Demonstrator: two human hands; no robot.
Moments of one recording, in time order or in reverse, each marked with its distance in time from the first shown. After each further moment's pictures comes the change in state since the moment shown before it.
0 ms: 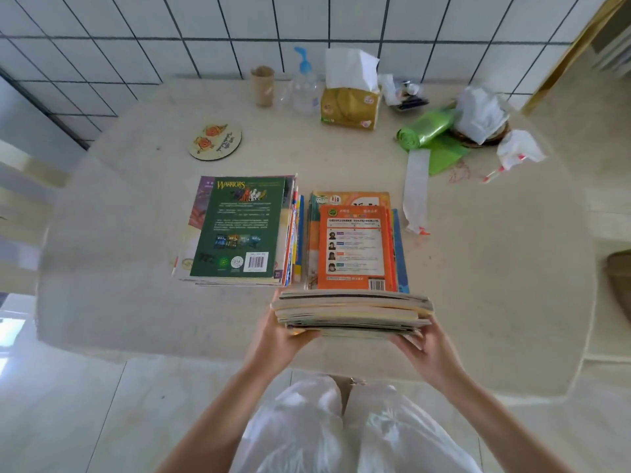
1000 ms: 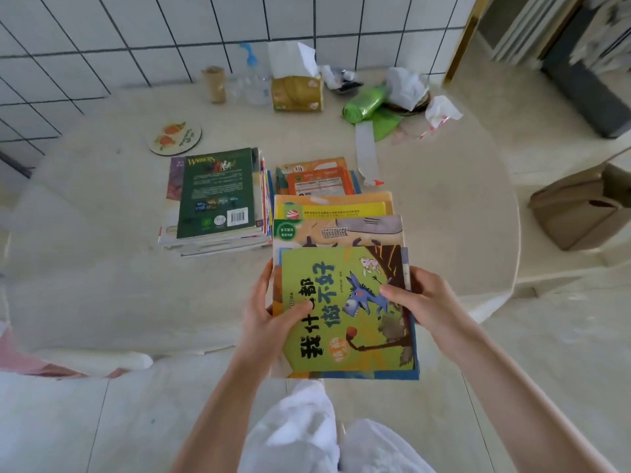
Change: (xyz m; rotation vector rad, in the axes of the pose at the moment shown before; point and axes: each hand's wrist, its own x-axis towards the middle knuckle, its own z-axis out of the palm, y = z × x) left_hand -0.117 0.057 -0.022 -0.558 -0.127 -0.306; right_hand -0.128 -0.077 0.011 0.228 0.156 0.323
